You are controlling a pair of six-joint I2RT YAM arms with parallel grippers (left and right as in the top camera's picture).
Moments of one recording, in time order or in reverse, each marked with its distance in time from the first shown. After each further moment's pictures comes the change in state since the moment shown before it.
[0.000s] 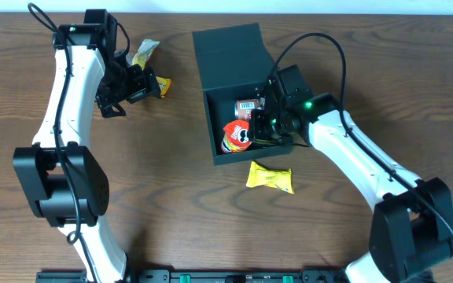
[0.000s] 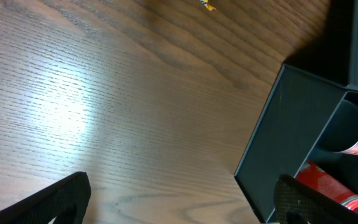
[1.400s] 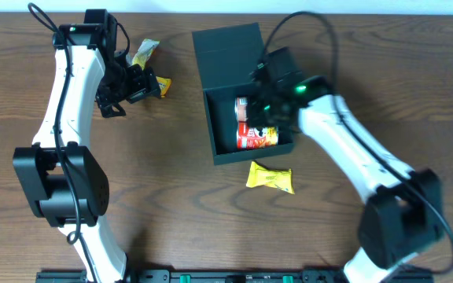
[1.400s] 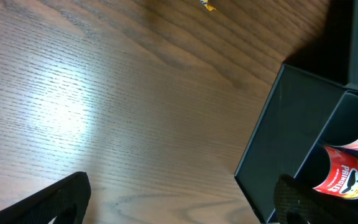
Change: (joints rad) left arm 0.000 0.000 0.000 0.000 0.000 0.000; right arm 0.052 0.098 0.192 -0.096 0.169 -0.098
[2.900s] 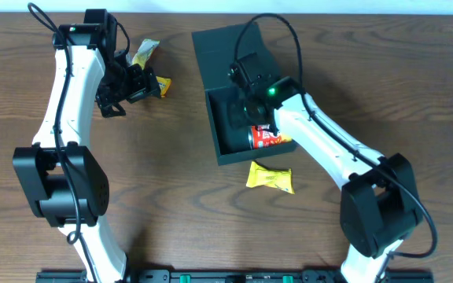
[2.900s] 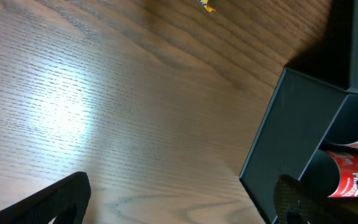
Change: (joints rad) left arm 0.000 0.000 0.000 0.003 0.000 0.000; right arm 0.072 0.088 0.069 0.084 0.145 -0.041
